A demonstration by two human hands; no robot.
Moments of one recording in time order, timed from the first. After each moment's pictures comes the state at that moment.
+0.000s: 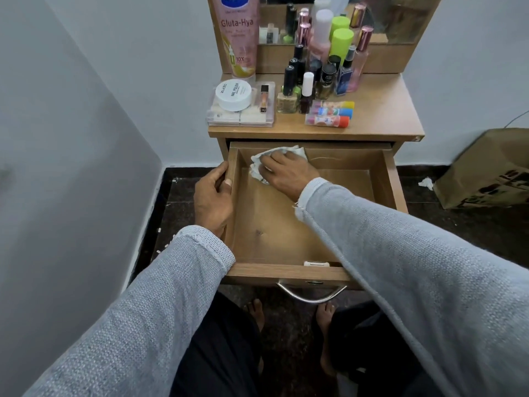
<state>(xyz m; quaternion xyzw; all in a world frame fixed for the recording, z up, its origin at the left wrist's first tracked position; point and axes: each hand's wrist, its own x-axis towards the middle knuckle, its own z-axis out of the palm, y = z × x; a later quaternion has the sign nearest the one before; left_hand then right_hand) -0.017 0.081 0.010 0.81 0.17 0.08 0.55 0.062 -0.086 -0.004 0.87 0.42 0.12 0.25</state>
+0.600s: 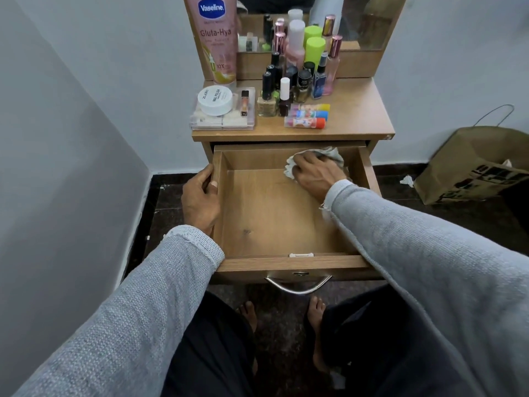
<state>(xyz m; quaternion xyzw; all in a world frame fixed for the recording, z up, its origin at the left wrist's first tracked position) -0.015 0.081 0.005 0.83 0.16 0.08 0.53 0.049 -0.161 -0.003 0.92 0.29 0.08 0.25</state>
